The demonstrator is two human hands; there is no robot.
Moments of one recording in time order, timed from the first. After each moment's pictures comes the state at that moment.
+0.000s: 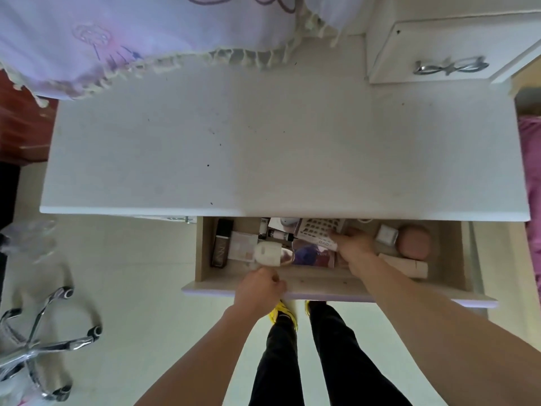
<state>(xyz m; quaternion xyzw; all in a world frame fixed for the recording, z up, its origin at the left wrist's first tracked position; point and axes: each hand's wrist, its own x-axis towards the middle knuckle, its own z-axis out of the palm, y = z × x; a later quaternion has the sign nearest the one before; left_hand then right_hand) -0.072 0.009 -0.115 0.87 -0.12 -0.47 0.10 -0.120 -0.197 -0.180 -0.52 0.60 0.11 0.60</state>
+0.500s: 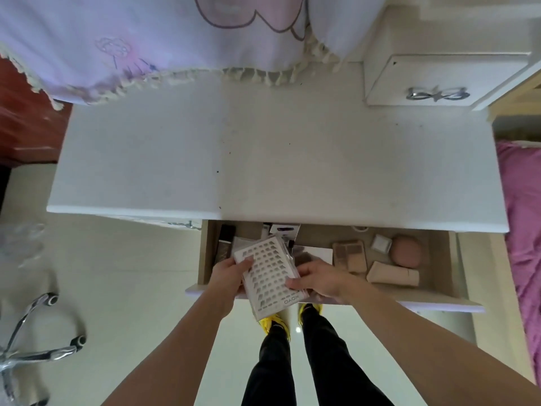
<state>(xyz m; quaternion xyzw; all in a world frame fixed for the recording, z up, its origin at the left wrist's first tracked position) -0.029 0.040 -0.094 0.67 0.31 -0.46 0.49 -0.126 -0.151 -0.120 -0.44 0.36 0.43 0.71</state>
